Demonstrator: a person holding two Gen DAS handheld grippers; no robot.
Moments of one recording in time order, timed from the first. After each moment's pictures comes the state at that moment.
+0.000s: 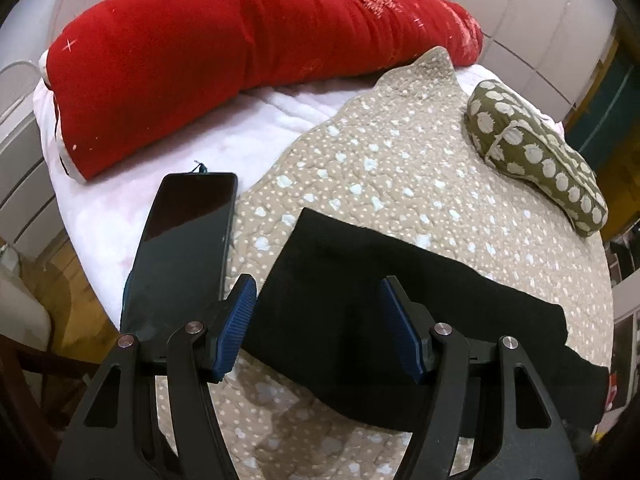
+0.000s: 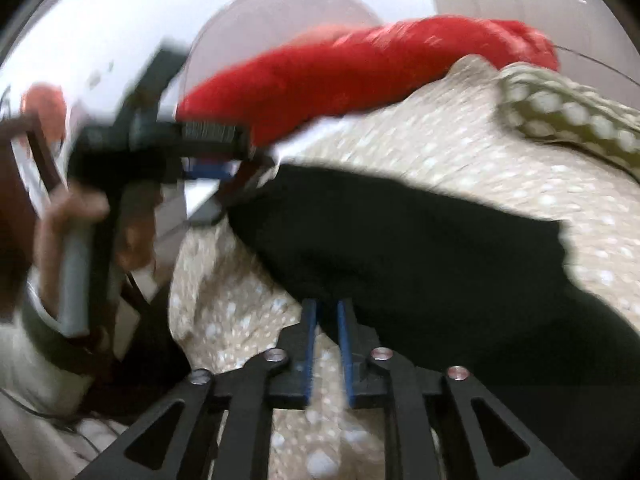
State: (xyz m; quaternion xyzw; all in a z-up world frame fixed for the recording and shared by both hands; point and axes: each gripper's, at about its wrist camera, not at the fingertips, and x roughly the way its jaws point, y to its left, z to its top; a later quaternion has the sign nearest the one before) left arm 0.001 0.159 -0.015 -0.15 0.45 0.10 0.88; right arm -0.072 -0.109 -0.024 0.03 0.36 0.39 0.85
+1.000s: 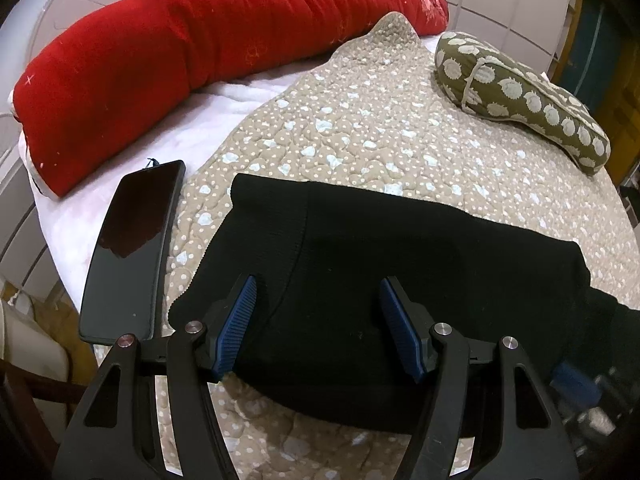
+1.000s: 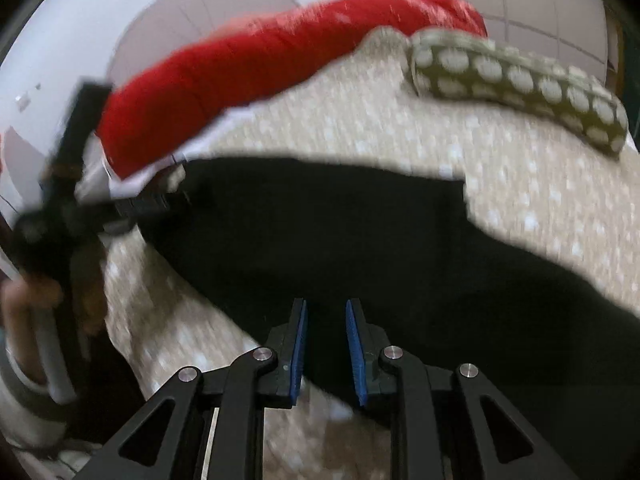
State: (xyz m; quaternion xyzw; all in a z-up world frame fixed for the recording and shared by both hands) left arm 0.001 0.106 -0.048 -0.07 0.45 0.08 0.89; right arm -0.056 -0.122 -0.058 0.01 0.43 0.28 0.86
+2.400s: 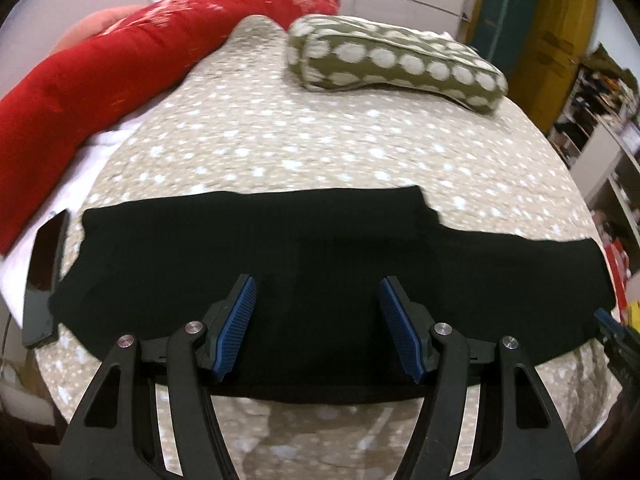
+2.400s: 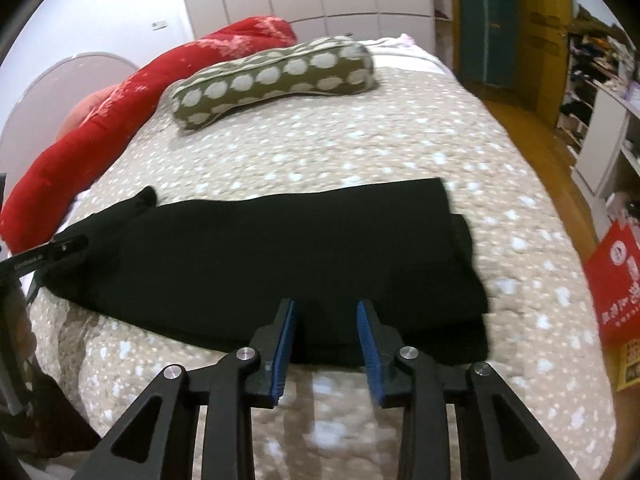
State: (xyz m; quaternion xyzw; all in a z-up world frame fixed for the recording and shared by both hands) left arm -0.012 -0.023 -0.029 0.00 0.45 -0.07 0.89; right arm -0.130 -0.349 -0.061 0.12 0.42 0.01 0.90
